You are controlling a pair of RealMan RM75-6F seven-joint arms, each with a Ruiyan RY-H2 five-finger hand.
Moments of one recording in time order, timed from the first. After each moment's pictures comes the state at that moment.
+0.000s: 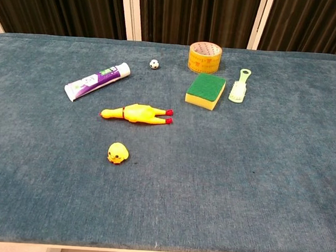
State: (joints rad) left arm -0.14 -1.23 -0.04 -1.49 1.49 1.38 -0.07; right arm 0.12 -1.13 0.01 -1.62 -1.60 1.45 0.00
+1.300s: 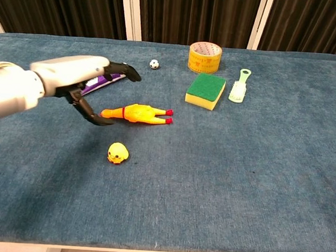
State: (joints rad) left arm -0.67 -1.62 -0.20 -1.45 1.34 0.89 0.19; right arm 0.12 -1.13 0.01 -1.63 -1.59 1.43 0.01
